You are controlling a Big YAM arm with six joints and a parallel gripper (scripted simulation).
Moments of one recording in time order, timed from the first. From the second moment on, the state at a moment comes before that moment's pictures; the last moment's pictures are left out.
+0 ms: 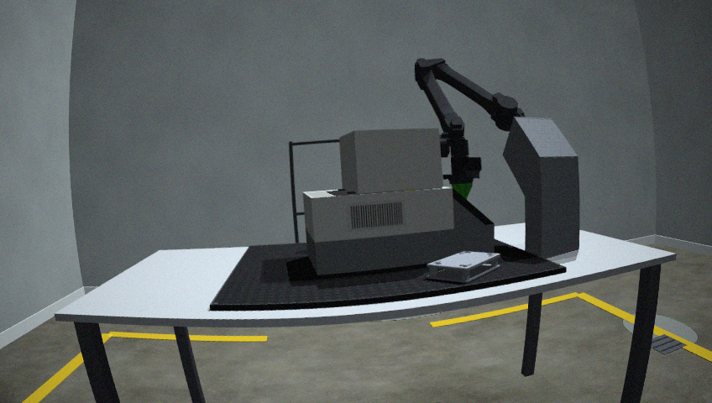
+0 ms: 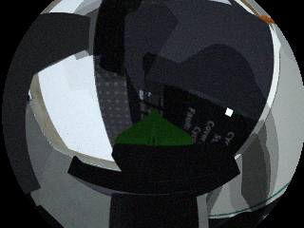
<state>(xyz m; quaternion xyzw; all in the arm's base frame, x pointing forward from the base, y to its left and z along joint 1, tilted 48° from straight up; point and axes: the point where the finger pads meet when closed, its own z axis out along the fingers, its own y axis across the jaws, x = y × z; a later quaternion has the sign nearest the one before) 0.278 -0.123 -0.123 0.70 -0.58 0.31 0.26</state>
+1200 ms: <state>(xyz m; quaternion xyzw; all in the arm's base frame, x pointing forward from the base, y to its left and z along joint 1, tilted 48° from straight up) 0.278 -0.123 -0.125 0.71 -0.58 0.31 0.27</state>
